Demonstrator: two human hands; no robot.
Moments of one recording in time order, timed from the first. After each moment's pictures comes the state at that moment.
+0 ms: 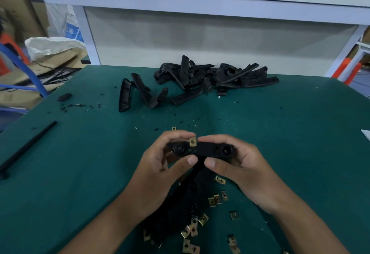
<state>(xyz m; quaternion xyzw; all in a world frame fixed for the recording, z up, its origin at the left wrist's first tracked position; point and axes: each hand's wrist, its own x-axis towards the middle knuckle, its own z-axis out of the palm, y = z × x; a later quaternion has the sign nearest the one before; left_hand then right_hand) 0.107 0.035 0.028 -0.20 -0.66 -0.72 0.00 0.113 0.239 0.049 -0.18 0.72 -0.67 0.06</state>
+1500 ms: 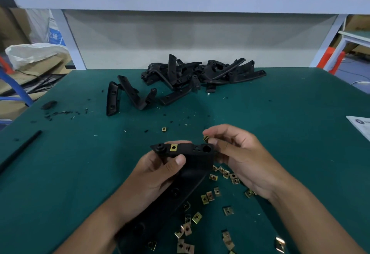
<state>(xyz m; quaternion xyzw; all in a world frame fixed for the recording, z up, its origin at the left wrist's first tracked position) 0.106 0.034 0.027 -0.12 -0.53 -0.81 -0.22 0.103 0.251 0.047 -0.06 0.66 -0.75 0.06</state>
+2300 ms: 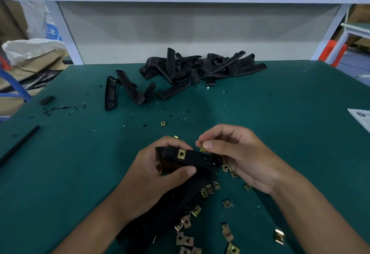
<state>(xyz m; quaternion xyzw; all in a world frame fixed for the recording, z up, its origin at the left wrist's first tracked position) 0.111 0.035 0.028 -0.23 -0.69 -0.68 -0.07 0.112 0.249 0.063 -0.07 0.65 -0.75 0.14</state>
